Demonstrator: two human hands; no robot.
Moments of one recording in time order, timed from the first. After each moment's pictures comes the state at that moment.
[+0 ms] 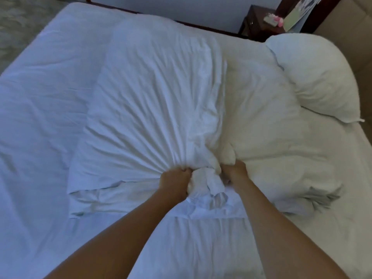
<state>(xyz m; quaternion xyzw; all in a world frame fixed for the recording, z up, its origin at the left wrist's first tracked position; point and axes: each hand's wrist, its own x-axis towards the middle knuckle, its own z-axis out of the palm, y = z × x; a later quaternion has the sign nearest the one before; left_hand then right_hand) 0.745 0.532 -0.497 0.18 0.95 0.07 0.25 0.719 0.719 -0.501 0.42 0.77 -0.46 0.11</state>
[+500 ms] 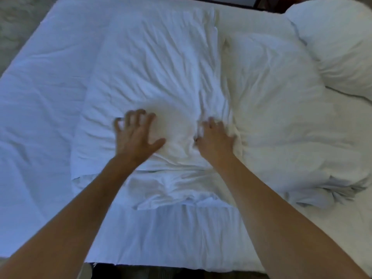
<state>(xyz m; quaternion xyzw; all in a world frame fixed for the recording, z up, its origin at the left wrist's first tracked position) 0.687 0.429 -0.488 0.05 0.99 0.13 -0.03 0.685 0.647 -0.489 0.04 0.99 -0.06 0.12</state>
